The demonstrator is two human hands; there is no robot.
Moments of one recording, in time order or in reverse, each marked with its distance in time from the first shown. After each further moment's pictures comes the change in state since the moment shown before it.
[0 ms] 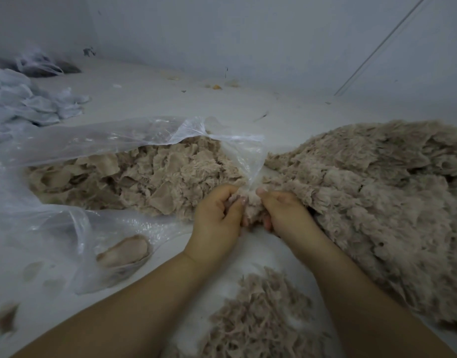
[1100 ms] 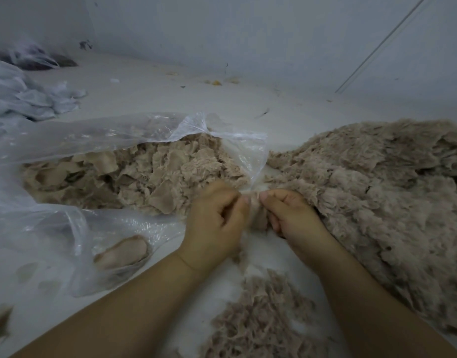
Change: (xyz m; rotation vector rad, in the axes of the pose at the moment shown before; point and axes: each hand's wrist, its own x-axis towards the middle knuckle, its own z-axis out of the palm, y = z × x) left_hand 0.003 0.005 -0.013 0.364 0.044 0.359; right_hand -0.009 -0.006 -0.005 0.218 -0.147 -0.116
